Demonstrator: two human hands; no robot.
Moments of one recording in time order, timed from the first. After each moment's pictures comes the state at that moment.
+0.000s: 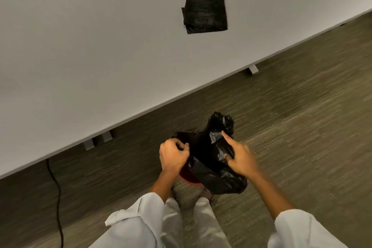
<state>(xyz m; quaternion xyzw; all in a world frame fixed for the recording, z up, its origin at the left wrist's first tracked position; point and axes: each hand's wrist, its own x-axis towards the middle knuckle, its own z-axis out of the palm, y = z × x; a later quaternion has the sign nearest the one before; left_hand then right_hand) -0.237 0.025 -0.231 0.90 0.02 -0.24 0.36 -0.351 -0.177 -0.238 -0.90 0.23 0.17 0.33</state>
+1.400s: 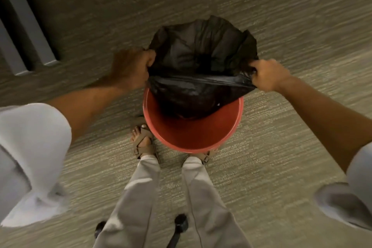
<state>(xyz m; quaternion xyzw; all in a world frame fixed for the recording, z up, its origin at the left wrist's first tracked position) -0.149 0.046 -0.533 0.92 -0.29 -0.23 0.10 -0.285 -0.291 -0.549 -0.91 0.18 0.35 0.14</state>
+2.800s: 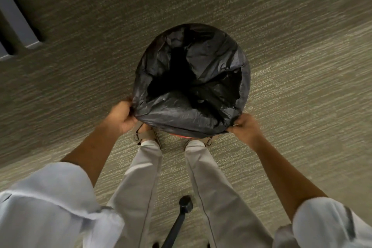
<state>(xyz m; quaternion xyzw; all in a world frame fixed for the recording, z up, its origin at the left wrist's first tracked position) -0.276 0.131 -0.630 0.50 0.49 -0.43 0.56 -0.466 -0.170 -0.616 -0.70 0.47 0.35 0.41</state>
